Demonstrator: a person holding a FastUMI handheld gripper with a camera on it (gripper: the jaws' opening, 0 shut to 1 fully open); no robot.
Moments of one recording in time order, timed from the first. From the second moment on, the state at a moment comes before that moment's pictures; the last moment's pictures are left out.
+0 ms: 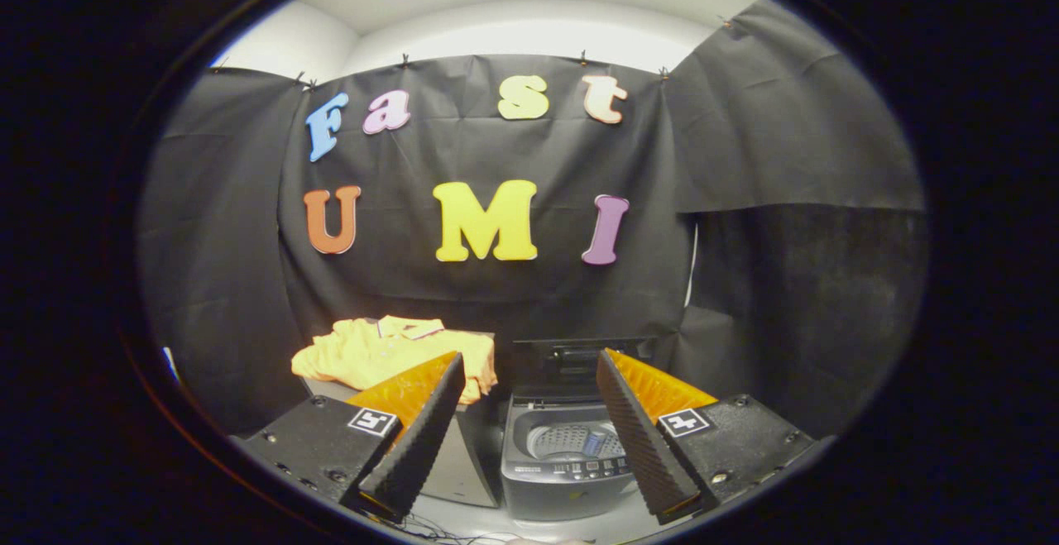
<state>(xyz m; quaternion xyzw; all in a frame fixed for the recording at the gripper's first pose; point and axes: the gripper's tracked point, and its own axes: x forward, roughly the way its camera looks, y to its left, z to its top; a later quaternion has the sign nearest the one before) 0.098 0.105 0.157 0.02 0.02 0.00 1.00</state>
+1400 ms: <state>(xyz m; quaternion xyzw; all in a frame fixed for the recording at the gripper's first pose) 0.423 0.384 0.041 0.03 0.32 0.07 0.94</state>
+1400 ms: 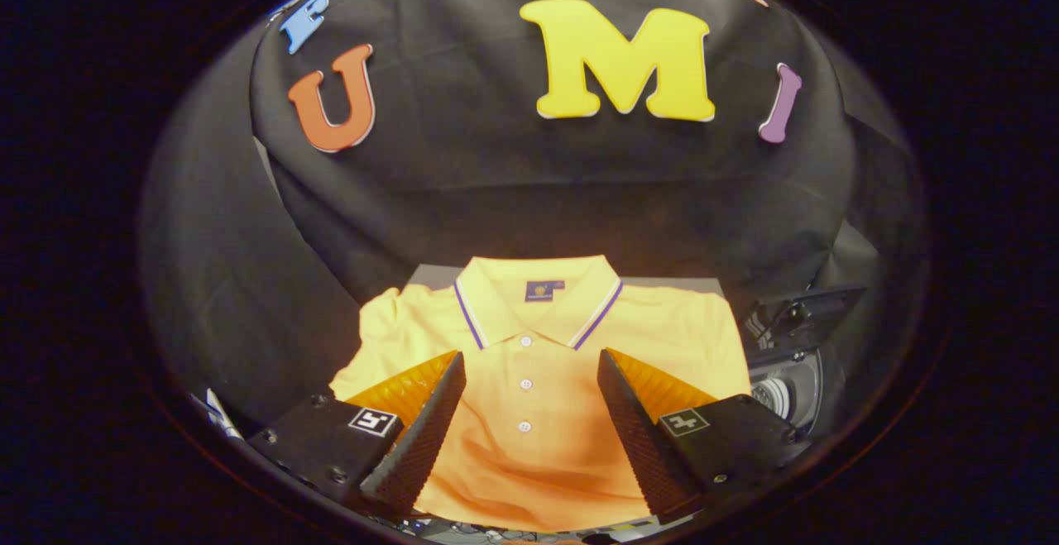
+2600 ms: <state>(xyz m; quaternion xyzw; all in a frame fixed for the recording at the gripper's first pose) 0.431 0.382 0.001 -0.06 0.35 0.11 0.93</state>
